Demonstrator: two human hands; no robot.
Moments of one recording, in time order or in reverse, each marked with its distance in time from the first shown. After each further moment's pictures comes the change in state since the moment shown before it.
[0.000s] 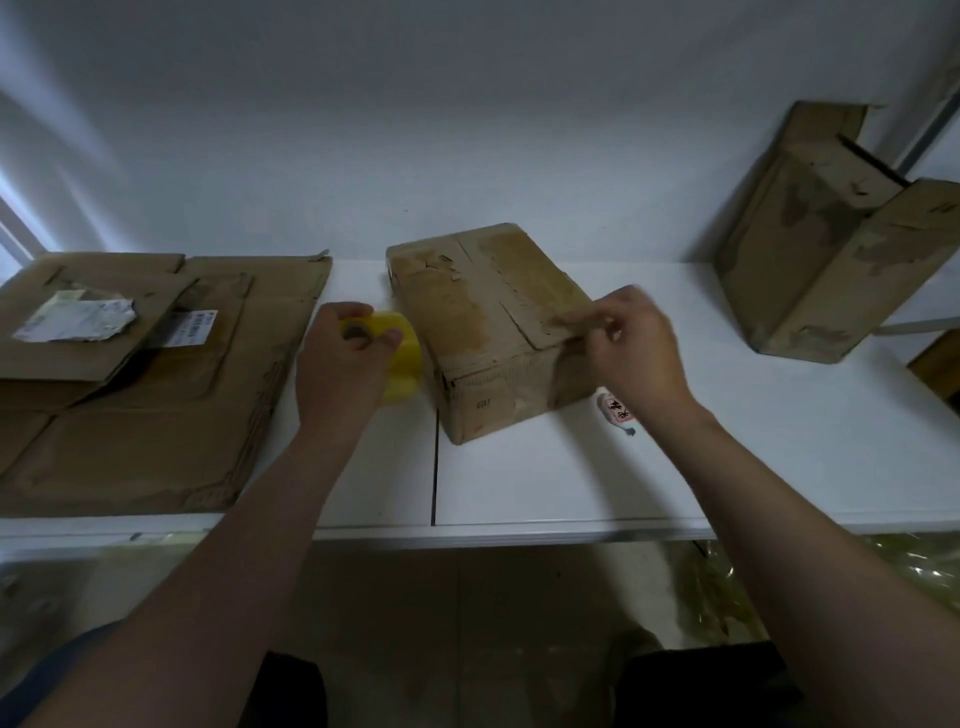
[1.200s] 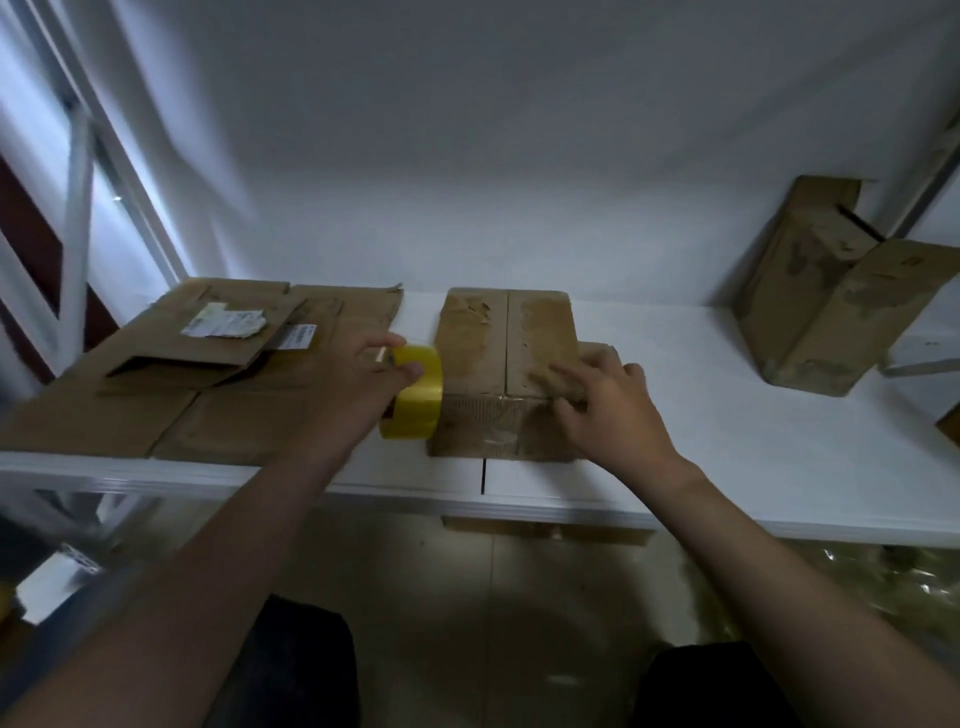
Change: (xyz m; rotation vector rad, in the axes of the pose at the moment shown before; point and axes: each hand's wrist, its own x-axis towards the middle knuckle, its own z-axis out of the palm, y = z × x) left_hand -0.078 0.030 -0.115 -0.056 -0.144 0.033; right_hand -0.100 -0.081 -0.018 -0.265 -0.249 -0.153
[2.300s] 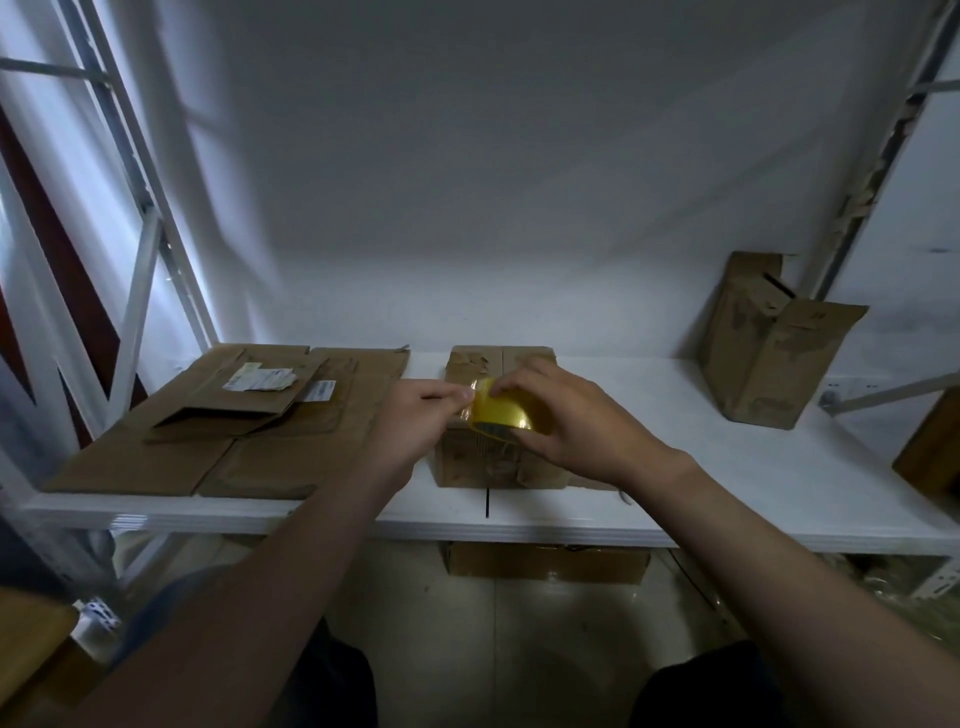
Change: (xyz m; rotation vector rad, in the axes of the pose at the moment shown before) left_hand -0.064 0.058 0.001 -0.066 -0.147 0.073; right_hand -0.042 -0.070 -0.072 0.012 0.007 -0.541
